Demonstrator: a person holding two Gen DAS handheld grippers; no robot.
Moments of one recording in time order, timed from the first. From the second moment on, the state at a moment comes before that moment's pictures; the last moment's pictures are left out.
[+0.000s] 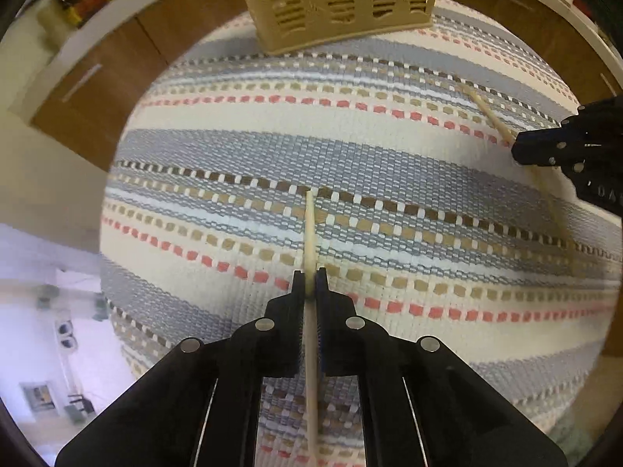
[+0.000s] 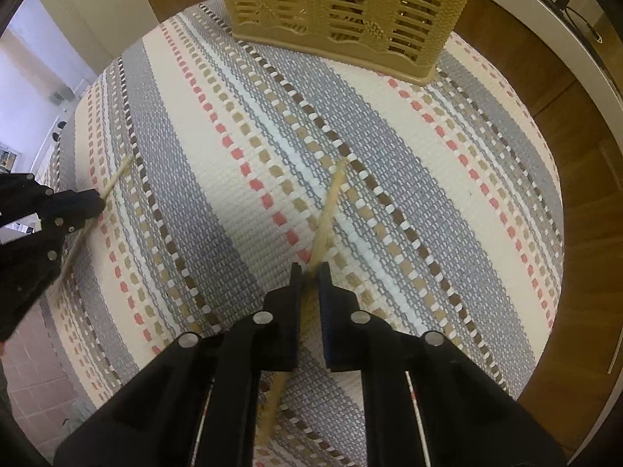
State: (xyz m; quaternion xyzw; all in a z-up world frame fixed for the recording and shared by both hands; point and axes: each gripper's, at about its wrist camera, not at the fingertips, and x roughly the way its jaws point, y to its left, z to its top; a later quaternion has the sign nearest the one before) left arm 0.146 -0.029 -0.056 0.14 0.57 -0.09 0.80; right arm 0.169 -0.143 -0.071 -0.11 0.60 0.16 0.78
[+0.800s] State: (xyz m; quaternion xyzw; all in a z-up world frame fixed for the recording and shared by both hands) left arm 0.146 -0.020 0.097 -0.05 0.27 -0.16 0.95; right arm 0.135 -0.213 0.084 0.03 0.36 0.26 0.90
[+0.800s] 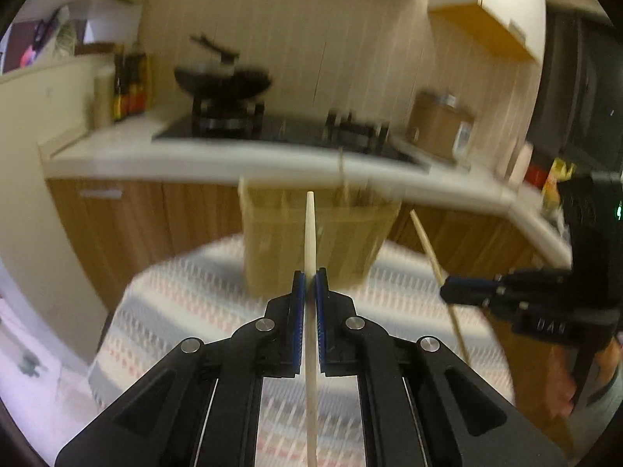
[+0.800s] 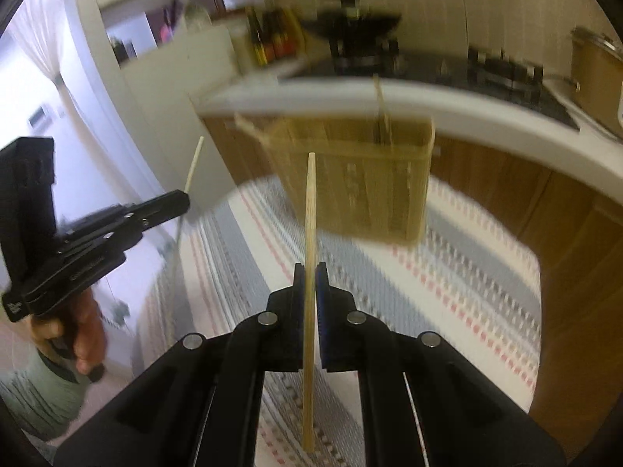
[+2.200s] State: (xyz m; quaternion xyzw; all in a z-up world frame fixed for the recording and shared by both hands) left arm 0.285 -0.077 0.122 -0.13 0.03 -0.15 0.98; right arm 0.274 -0.231 0.105 0.06 0.07 0.16 0.98
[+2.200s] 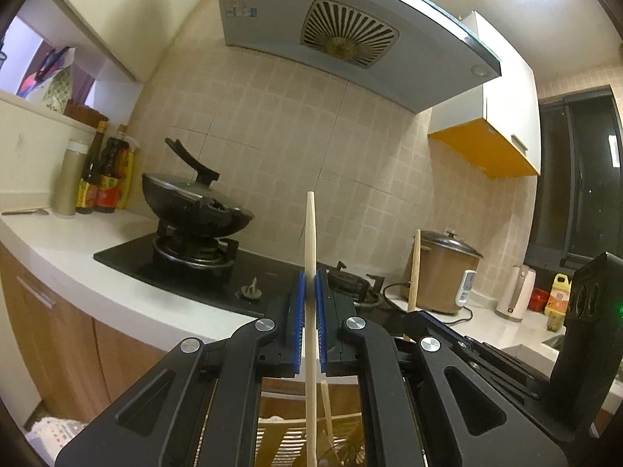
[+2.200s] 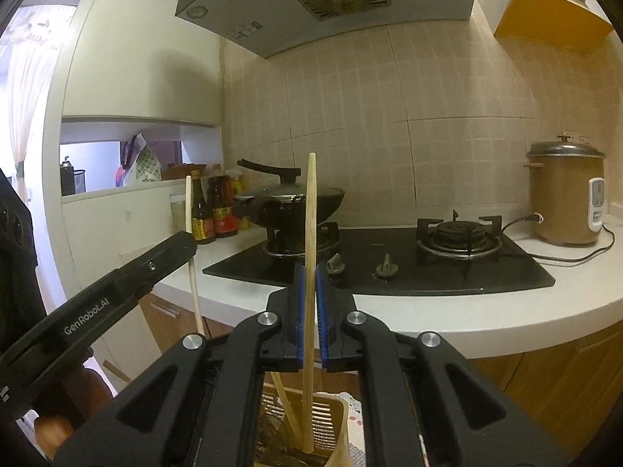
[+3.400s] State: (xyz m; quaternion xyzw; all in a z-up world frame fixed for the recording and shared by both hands) left arm 0.118 -0.035 0.135 -0.07 0.04 -0.16 0.98; right arm 0.108 -0.259 0.108 0.05 0.08 0.13 0.99
